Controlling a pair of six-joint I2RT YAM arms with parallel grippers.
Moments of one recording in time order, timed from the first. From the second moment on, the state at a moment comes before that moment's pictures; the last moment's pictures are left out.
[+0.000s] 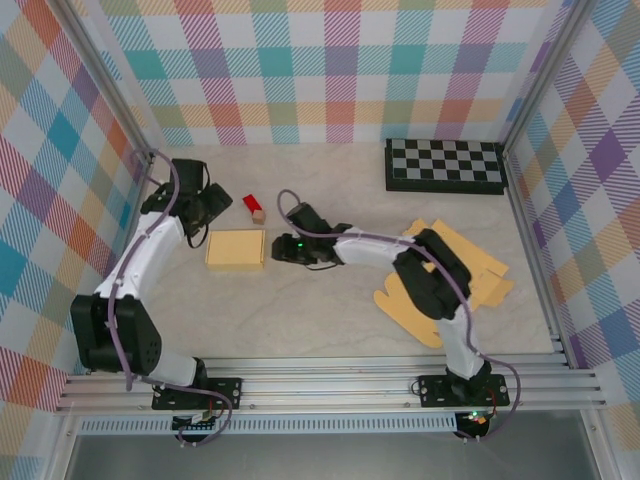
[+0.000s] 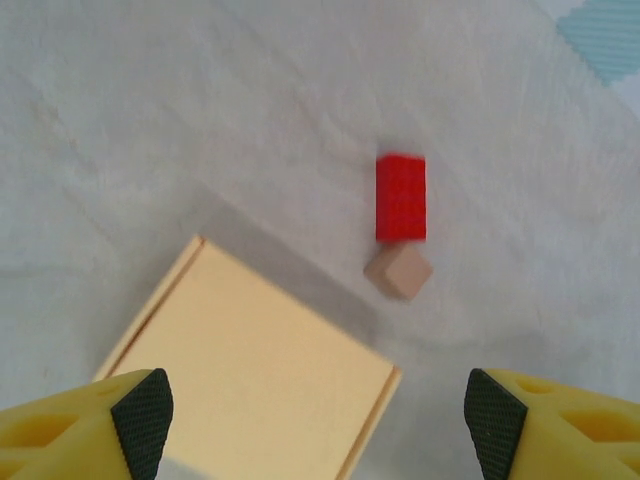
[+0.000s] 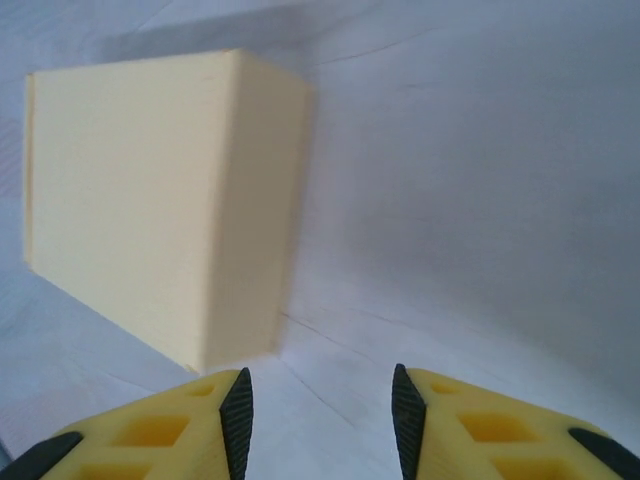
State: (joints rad) left arm -0.11 1.42 1.22 -0.72 -0.10 -0.77; right arm 0.82 2.01 1.39 -0.23 -0.16 0.80
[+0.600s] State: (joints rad) left arm -0.60 1.40 1.18 -0.74 -0.09 -0.75; right arm 0.11 1.46 0.83 -0.58 0.26 0.69
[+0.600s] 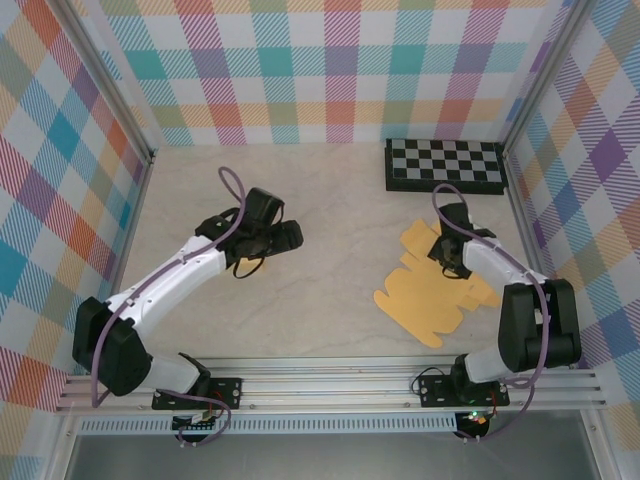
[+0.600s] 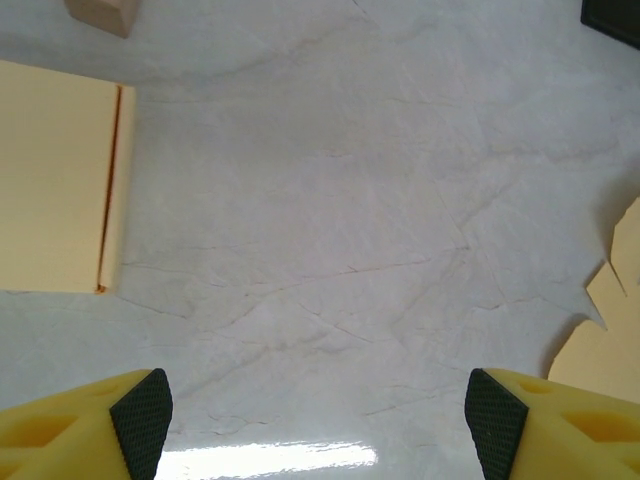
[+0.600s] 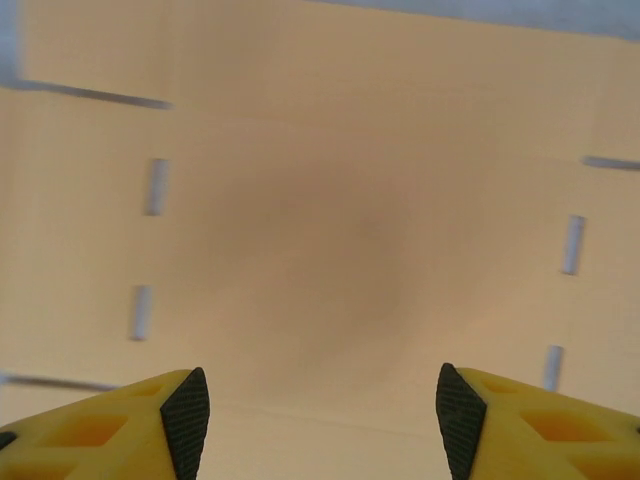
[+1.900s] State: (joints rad) left arm -0.62 1.62 1.15 -0.66 -0.05 -0.74; right arm 0.65 1.67 0.91 -0.40 -0.26 0.68
